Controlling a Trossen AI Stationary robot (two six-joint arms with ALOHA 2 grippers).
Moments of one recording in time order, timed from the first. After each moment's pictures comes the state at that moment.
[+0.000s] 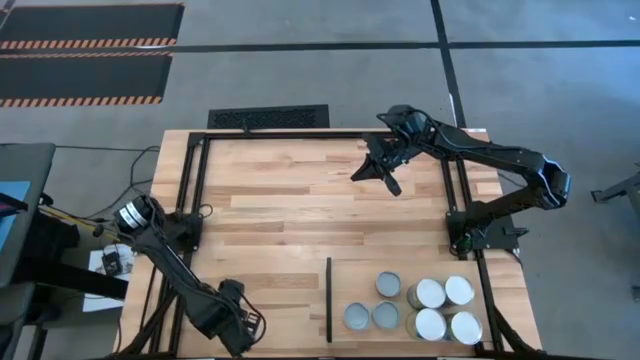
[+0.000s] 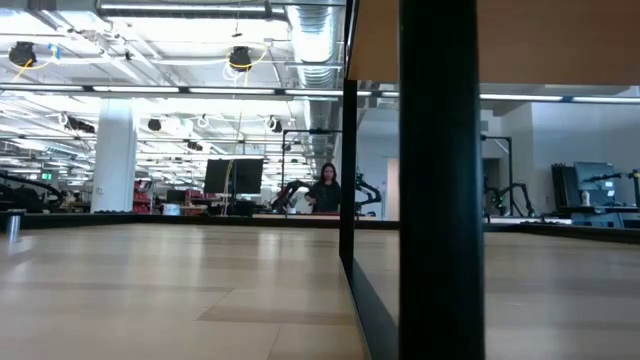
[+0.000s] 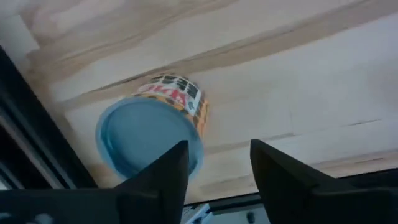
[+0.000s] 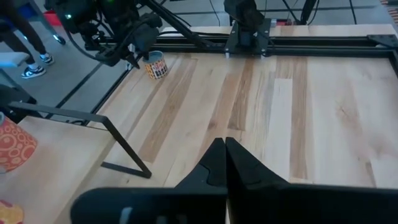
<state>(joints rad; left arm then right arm) -0.86 1.80 1.32 -1.08 0.12 -2.11 -0.47 1.31 1.14 -0.41 -0.73 -0.28</state>
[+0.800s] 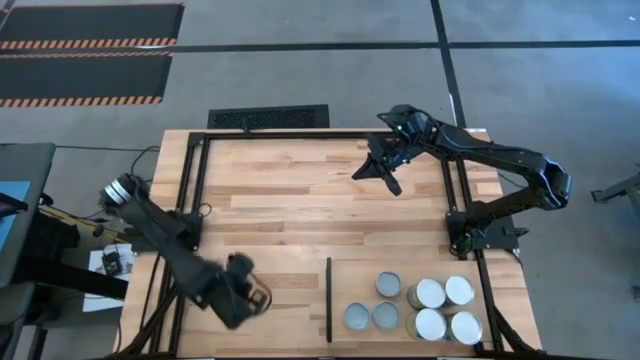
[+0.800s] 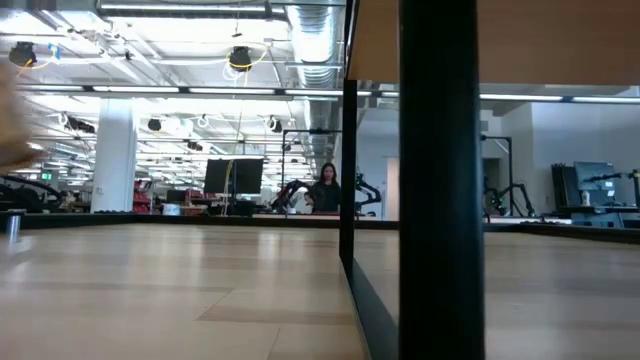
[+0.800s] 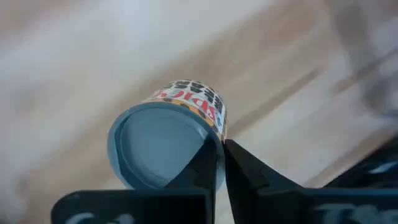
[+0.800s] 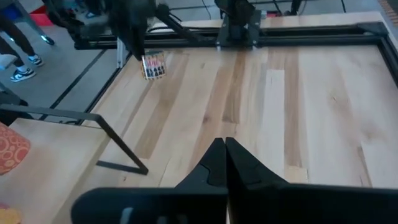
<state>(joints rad) -0.77 1.58 1.23 -1.05 -0.22 -1.82 -0.48 1.30 1.14 -0.44 -0.70 -0.26</state>
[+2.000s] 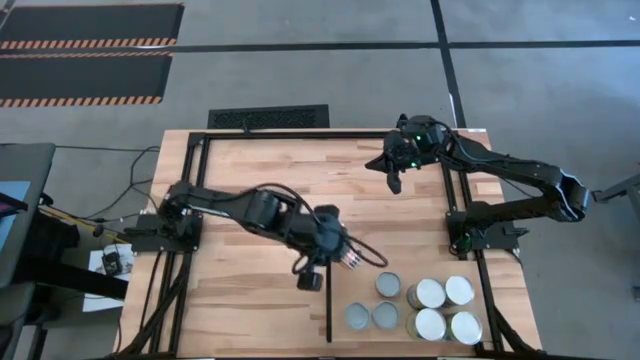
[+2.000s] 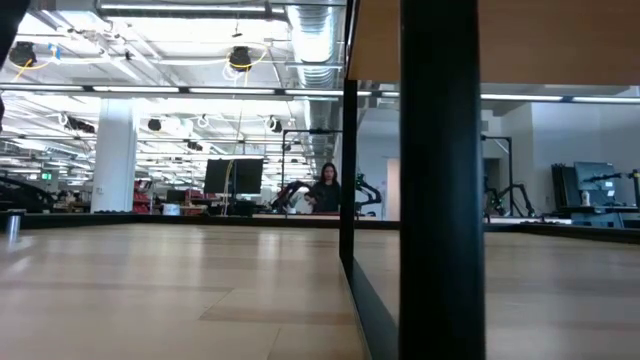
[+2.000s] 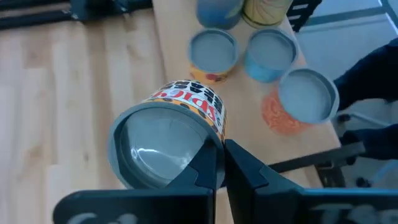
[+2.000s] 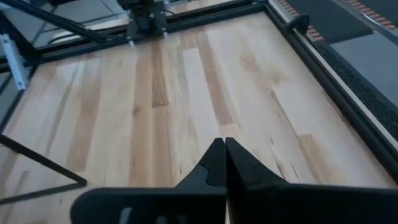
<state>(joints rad) -0.29 1.99 2.28 -1.16 -0.01 -0.07 -0.50 1.12 0.90 -0.32 -0.37 -0.05</state>
